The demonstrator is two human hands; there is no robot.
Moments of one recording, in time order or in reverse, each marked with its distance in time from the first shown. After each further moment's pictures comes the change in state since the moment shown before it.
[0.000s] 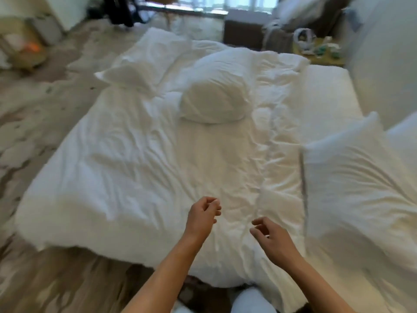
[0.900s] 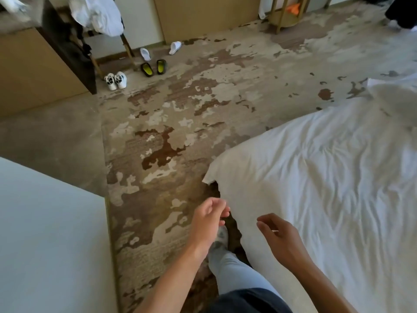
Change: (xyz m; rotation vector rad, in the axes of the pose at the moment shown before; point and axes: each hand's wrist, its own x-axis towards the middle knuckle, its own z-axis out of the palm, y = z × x) left_hand -0.108 -0.167 -0.607 -0.565 0.828 -0.169; right_hand 0.008 -0.502 0.488 -0.249 -0.628 -0.527
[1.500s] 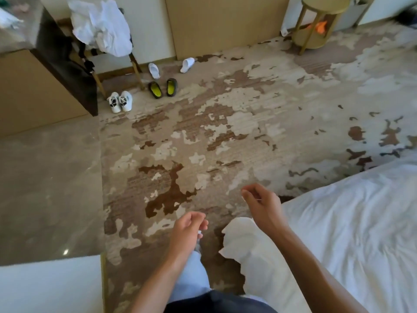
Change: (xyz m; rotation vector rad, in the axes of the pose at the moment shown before) left_hand 0.397 0.191 -0.166 0.009 0.101 -0.095; right_hand 0.454 -0.321 0.028 0.113 0.037 -0.137
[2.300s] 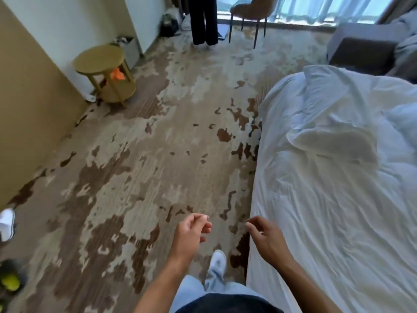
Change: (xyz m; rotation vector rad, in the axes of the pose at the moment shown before) left_hand 0.341 0.403 0.455 0.516 -0.822 0.205; right_hand 0.314 0.088 -0.309 0.240 0.751 0.517
